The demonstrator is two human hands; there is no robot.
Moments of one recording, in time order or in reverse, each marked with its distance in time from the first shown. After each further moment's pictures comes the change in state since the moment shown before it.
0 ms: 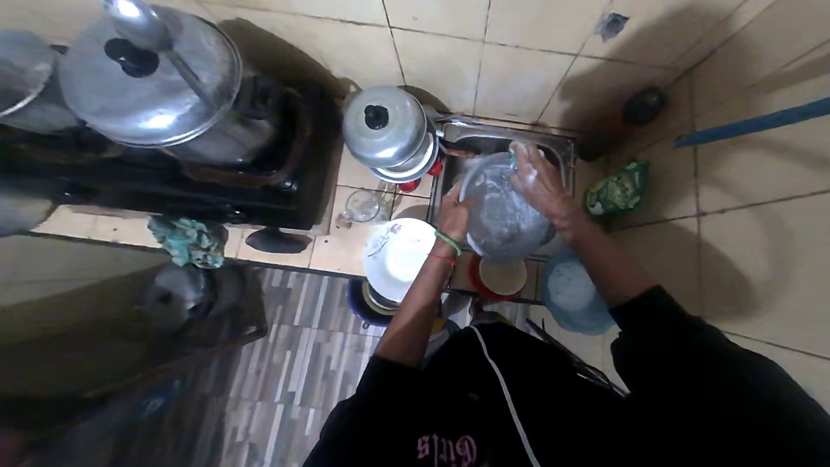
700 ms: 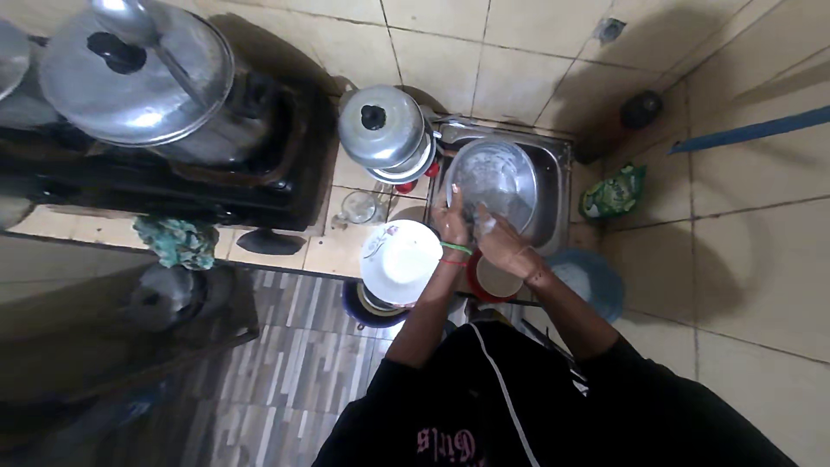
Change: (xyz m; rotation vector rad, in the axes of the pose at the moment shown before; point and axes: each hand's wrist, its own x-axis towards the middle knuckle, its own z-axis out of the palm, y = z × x) left_hand 0.002 -0.016 0.027 -0.395 0.409 0.130; right_hand -0.070 -0.105 0.001 0.290 -0.303 0.226
